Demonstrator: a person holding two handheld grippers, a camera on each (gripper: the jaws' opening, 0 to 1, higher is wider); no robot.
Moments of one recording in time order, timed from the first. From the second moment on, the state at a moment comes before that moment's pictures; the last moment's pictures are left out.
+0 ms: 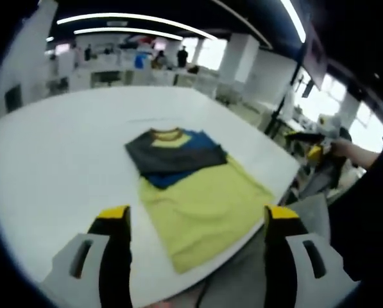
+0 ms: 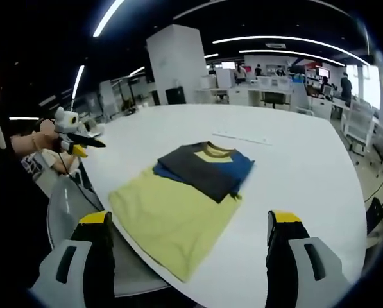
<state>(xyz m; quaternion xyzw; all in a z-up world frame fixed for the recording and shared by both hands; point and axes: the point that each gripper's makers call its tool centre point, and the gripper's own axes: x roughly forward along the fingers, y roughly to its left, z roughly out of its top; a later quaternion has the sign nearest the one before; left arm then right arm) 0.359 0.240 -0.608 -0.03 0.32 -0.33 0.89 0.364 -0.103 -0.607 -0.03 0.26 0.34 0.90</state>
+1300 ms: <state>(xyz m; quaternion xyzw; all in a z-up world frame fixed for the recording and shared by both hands) 0.307 0.293 -0.634 -0.03 0.38 -0.28 0.88 0.336 -0.121 -0.630 -0.01 0.30 0.32 0.90</state>
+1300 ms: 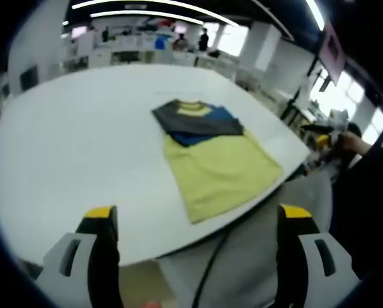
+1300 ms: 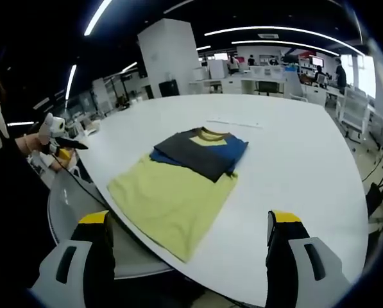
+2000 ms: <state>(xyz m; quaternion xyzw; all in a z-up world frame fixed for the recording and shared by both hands) 0.317 0.274 -0.664 -0.05 0.40 -0.29 0.87 0.343 -0.120 -0.650 -0.01 0.30 0.32 0.90</state>
